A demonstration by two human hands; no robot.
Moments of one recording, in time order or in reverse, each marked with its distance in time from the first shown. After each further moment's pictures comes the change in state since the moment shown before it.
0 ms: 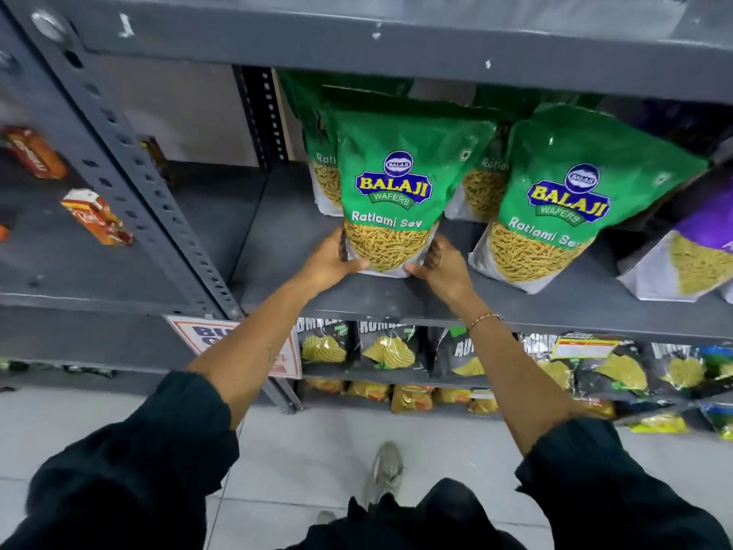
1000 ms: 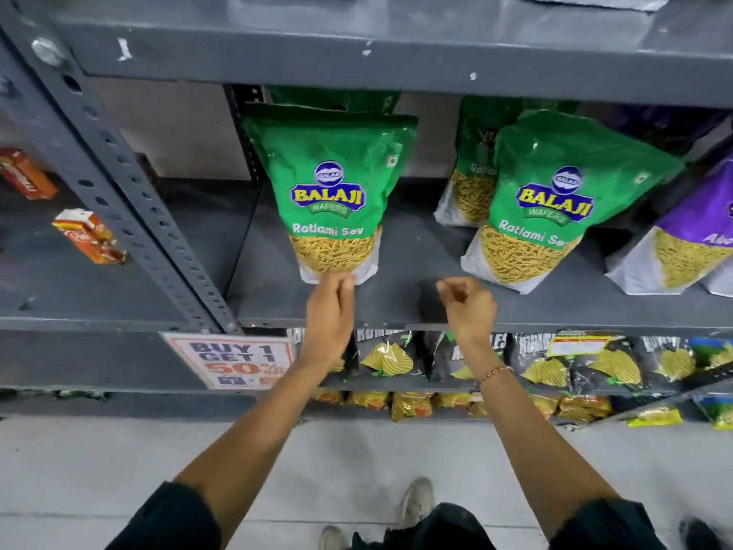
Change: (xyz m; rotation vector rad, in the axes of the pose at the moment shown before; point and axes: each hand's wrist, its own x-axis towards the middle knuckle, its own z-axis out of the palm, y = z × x) left_hand -0.071 -0.015 0.042 0.194 0.483 0.366; right_hand -0.070 0.001 -0.011 -0.023 0.455 0.091
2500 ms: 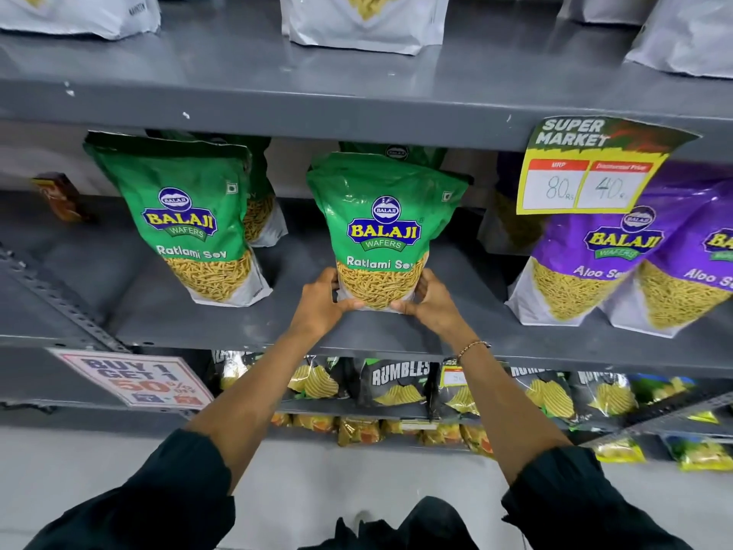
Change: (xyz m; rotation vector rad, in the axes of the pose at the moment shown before) left_hand 0.045 0.085 0.158 0.058 -0.288 -0.280; right_hand 0.138 0.067 -0.111 0.139 -0.602 -0.040
